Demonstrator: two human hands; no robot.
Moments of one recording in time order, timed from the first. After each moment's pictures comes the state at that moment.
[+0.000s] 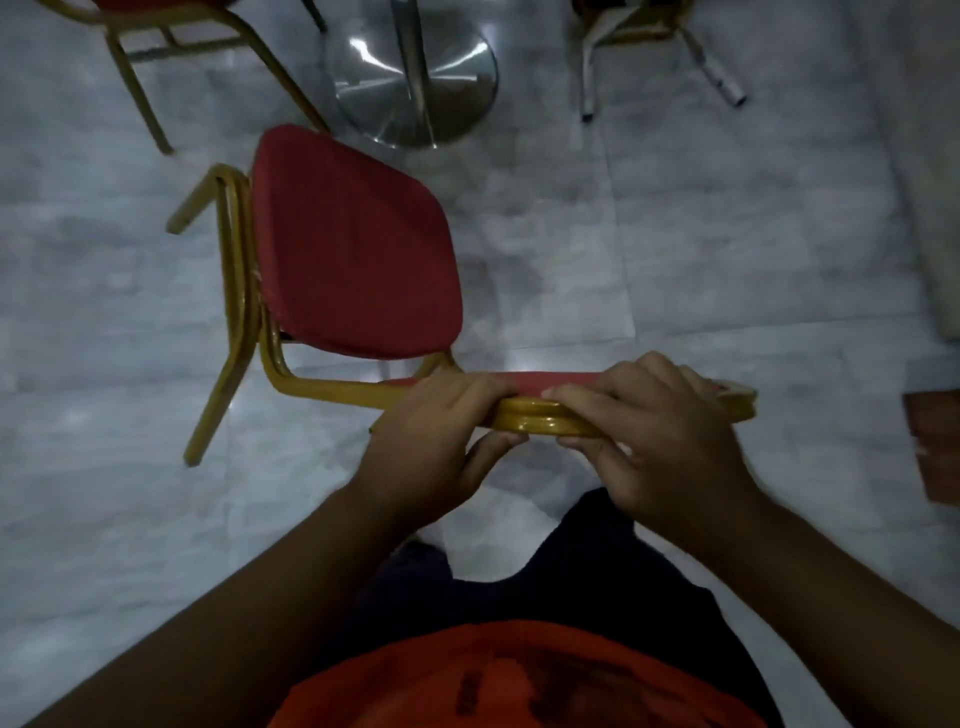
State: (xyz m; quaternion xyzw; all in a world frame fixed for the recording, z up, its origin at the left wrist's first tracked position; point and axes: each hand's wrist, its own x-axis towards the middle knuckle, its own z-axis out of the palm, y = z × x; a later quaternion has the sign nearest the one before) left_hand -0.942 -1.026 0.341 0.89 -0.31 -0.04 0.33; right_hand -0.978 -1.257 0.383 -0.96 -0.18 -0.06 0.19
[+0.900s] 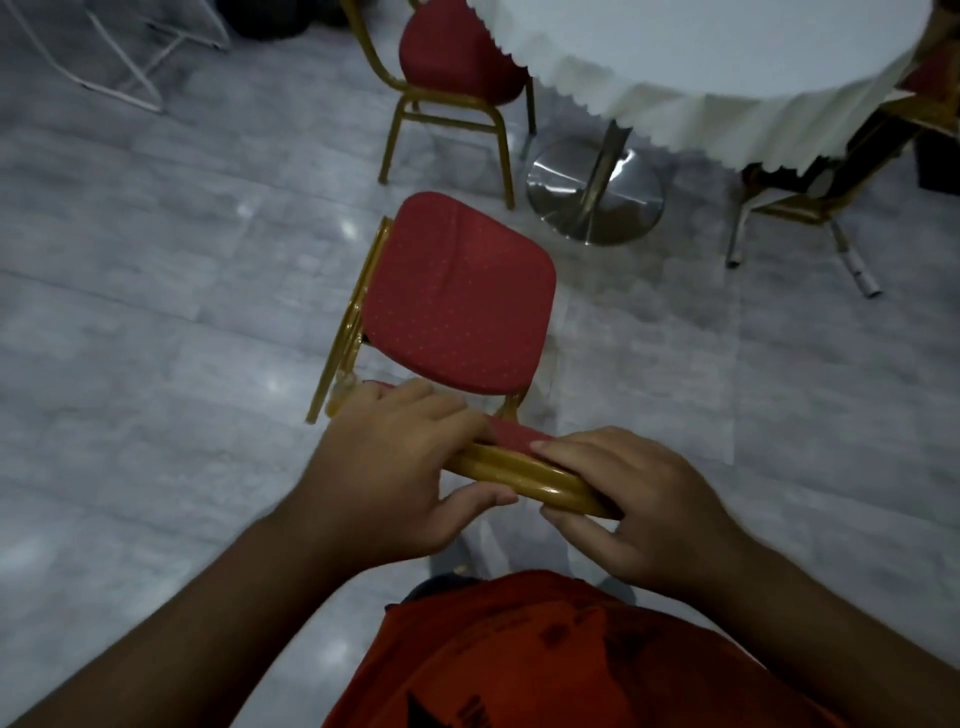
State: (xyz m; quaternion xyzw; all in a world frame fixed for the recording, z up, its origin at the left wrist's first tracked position) left_hand -1.006 -0.750 0.475 0.96 -0.20 0.03 0.20; right_hand -0.979 -1.013 0.439 -0.87 -0.38 0.03 0.30
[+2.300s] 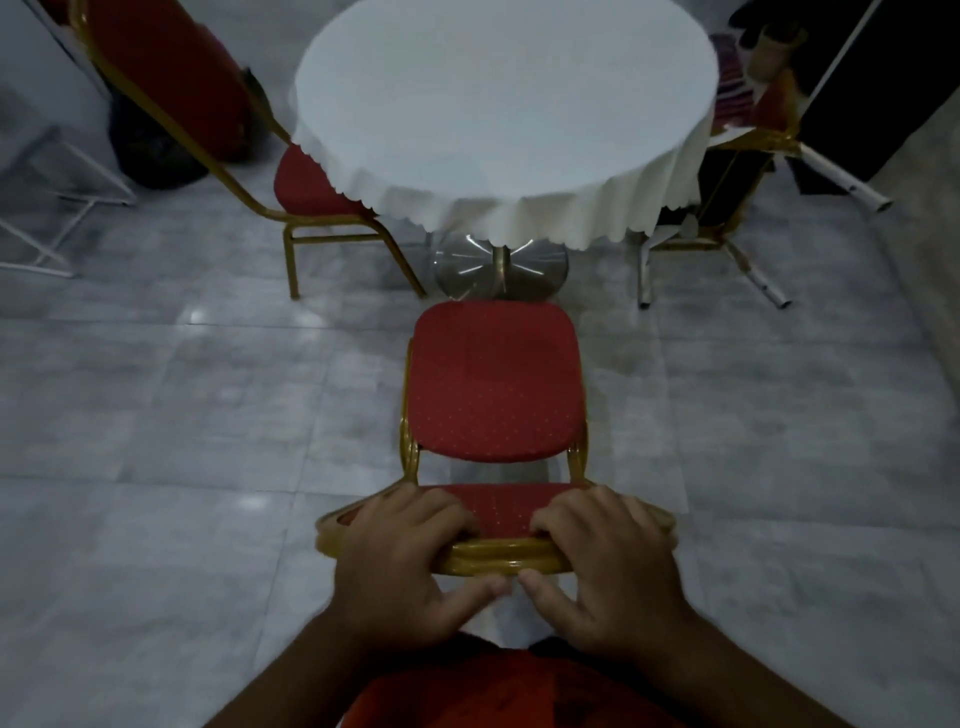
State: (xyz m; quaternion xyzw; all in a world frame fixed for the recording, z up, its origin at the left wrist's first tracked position) left_hand -0.869 -0.937 0.426 0.93 -0.22 0.08 0.27; right_hand -0.874 -1.174 0.419 -0.94 -0.21 -0.03 0.26
